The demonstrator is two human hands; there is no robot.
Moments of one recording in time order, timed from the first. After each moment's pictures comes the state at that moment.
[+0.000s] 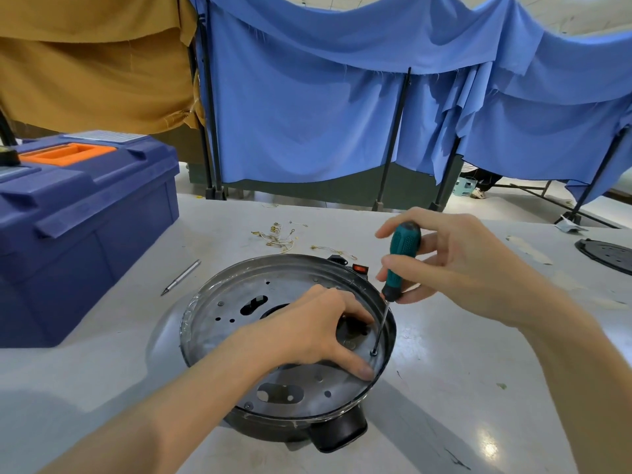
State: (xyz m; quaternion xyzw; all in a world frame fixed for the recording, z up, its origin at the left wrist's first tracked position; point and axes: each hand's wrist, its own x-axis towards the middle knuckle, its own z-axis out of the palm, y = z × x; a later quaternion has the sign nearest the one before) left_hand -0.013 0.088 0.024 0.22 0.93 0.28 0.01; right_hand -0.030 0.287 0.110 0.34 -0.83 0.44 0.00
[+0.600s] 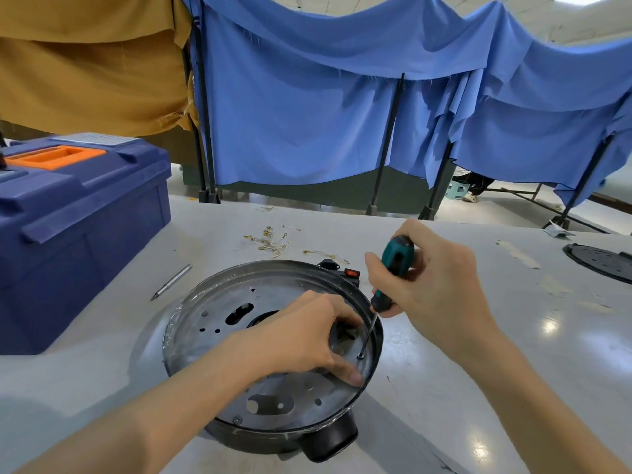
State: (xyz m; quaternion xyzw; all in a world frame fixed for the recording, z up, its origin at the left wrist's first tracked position) left_hand -0.005 0.092 0.030 0.20 0.94 0.28 0.01; right_hand -0.017 0.265 0.081 0.28 -0.81 0.47 0.23
